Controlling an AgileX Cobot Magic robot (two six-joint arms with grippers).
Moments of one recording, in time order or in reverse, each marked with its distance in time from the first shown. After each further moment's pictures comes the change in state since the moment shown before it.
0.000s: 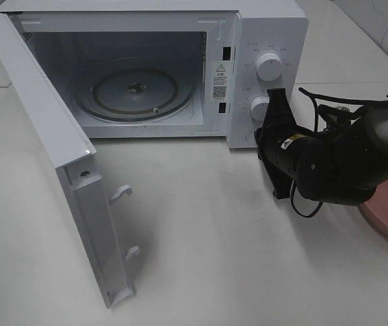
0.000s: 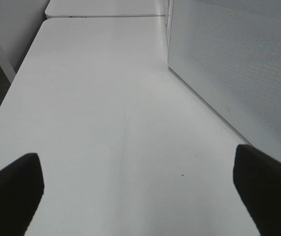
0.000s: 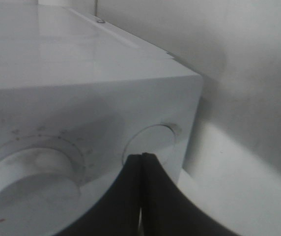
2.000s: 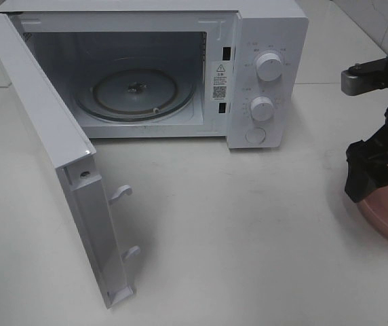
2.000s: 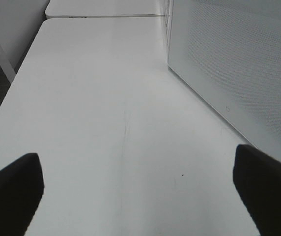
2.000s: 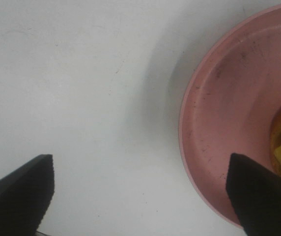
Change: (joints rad) left arm 0.000 0.000 0.000 0.000 0.000 0.000; right arm -0.334 -0.552 -0.161 -0.537 1.686 -1.460
